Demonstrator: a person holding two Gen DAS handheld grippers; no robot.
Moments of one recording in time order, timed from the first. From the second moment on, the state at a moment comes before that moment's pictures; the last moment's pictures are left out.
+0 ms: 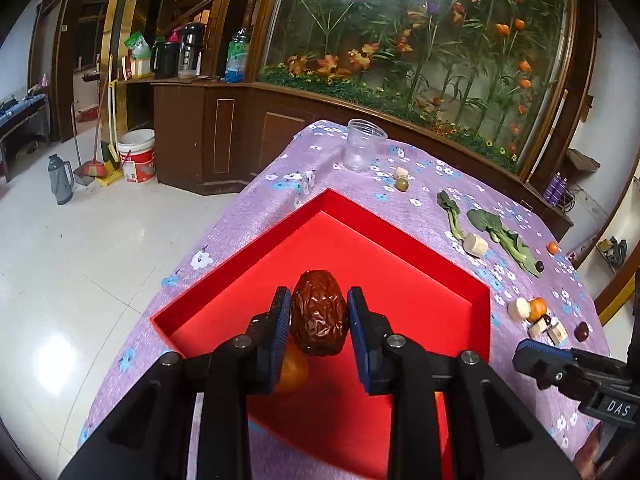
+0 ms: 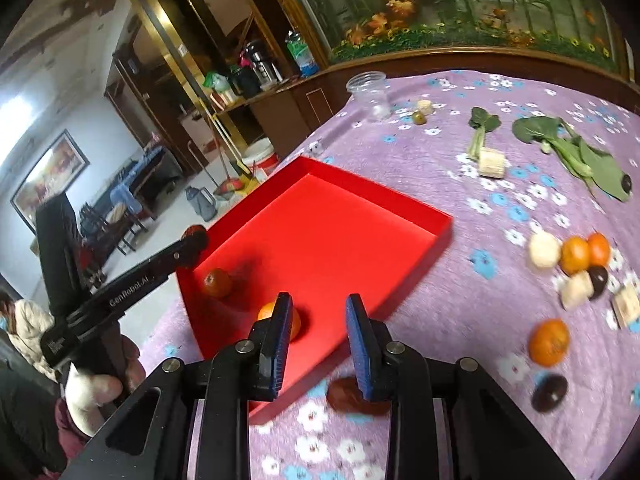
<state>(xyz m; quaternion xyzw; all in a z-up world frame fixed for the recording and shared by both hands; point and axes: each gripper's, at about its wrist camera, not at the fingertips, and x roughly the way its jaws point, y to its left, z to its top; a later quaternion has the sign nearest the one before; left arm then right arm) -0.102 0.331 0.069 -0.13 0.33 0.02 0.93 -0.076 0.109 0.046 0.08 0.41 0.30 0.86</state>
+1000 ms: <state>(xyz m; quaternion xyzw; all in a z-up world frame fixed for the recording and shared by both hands) -0.127 0.337 0.072 -0.19 0.33 0.01 0.93 -0.104 0.094 0.010 -0.09 0.41 0.29 0.86</state>
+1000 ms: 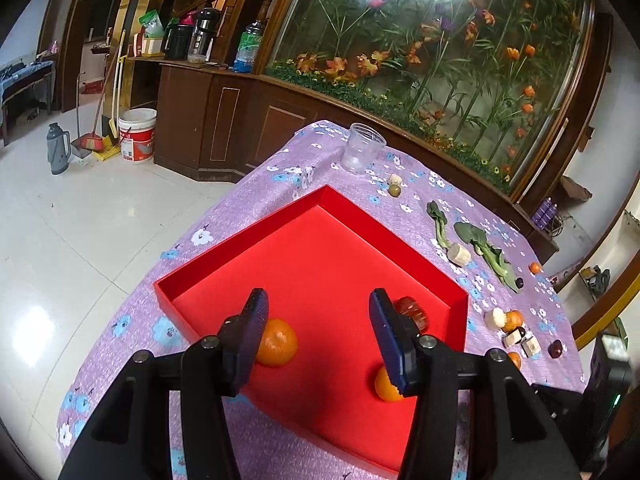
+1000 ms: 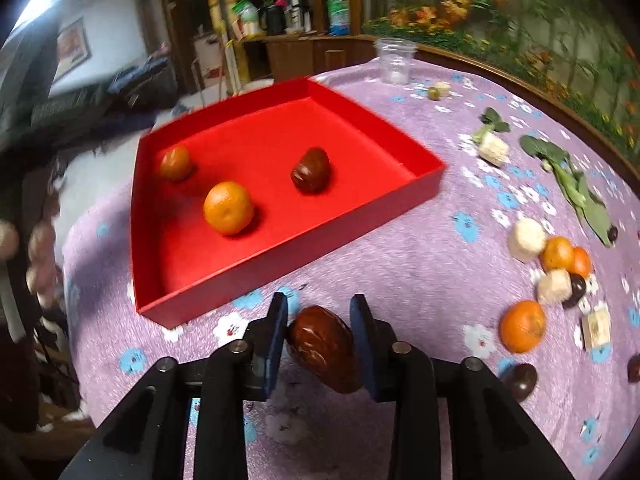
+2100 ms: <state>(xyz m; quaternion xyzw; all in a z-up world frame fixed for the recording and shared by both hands) -0.138 0.319 0.067 -0.20 0.33 -0.01 0.92 -0.101 0.121 -0.009 -0.04 0.44 0.31 0.84</state>
